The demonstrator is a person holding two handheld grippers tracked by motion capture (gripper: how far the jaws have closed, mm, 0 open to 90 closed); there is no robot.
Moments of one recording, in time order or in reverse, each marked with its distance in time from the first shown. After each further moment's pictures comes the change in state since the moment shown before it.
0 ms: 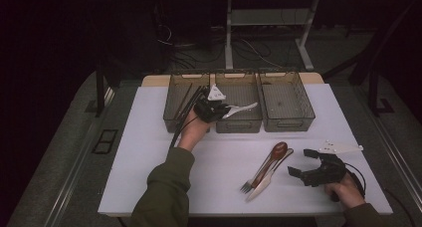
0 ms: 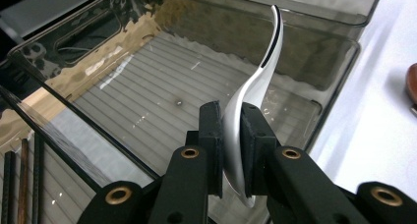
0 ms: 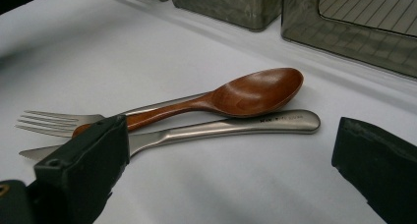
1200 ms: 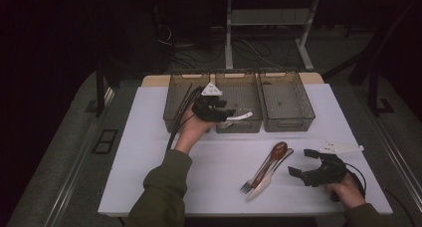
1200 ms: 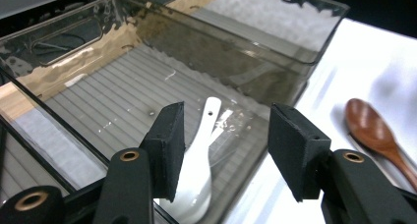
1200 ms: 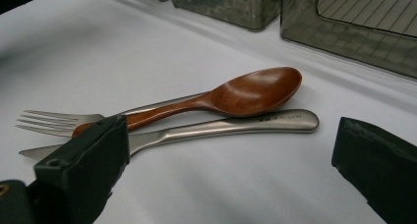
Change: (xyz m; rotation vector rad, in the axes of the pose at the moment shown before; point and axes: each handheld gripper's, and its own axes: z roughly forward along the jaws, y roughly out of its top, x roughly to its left) left arm -0.004 0.006 -0.023 -0.079 -0.098 -0.124; right arm 0.000 0.000 -0.001 -0.003 -0.002 -0.006
